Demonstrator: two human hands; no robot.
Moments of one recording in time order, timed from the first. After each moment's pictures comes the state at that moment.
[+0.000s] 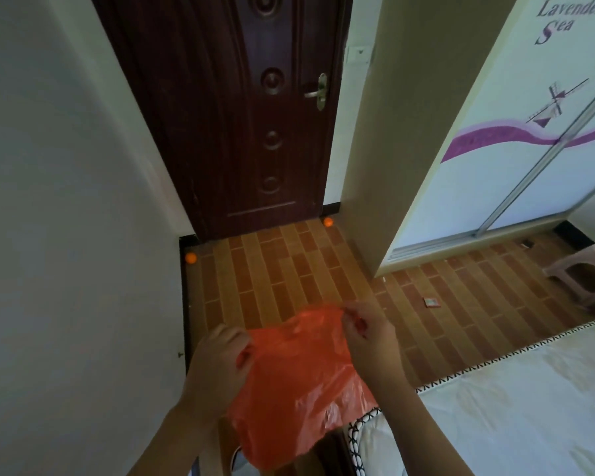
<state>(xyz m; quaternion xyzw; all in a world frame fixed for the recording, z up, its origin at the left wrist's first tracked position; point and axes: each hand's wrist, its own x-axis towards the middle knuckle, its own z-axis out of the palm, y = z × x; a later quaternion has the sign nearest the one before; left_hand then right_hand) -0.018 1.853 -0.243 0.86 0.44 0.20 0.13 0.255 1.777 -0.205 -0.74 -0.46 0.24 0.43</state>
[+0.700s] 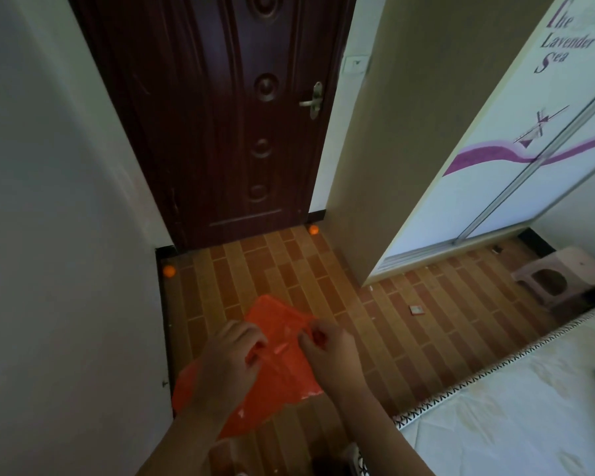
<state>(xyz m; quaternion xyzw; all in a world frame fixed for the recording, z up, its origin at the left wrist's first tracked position) -0.032 1.969 -0.233 0.87 0.38 0.27 0.20 0.163 1.900 -0.212 -0.78 -0.45 0.24 0.35</state>
